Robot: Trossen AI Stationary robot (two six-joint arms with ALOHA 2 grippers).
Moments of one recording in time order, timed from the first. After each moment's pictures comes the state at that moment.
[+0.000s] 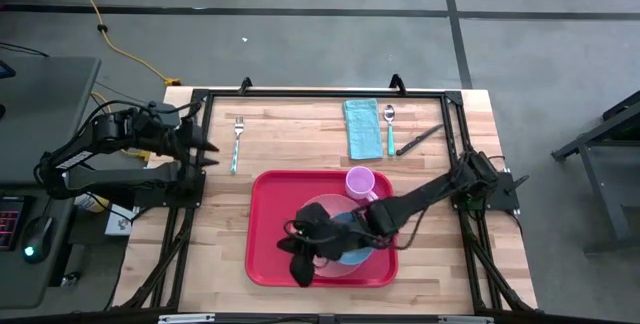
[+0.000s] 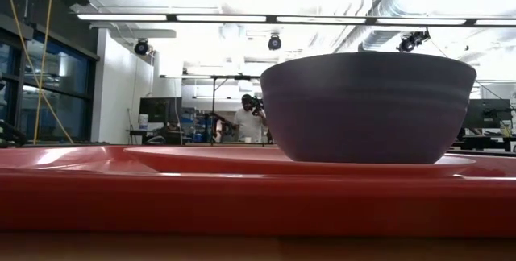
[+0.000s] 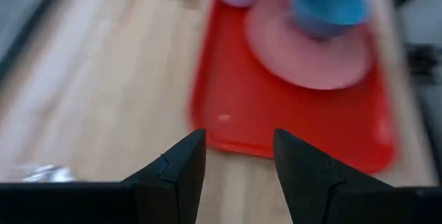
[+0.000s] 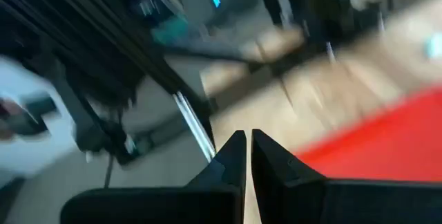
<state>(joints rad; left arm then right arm) 0.30 0.55 1.00 -1.21 0.20 0.04 0.47 1.99 1.88 -0.26 0.37 0.76</state>
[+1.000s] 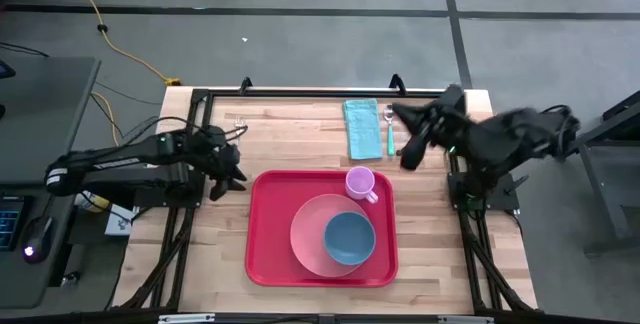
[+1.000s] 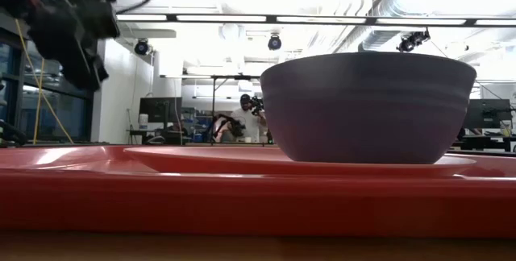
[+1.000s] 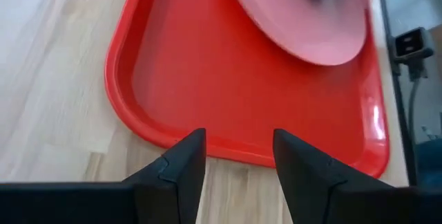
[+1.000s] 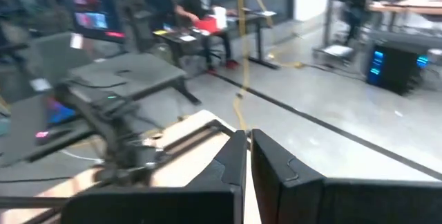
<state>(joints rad) 0.30 0.63 0.46 -0.69 0.43 -0.13 0.42 1.33 1.88 -0.89 1.02 0.47</state>
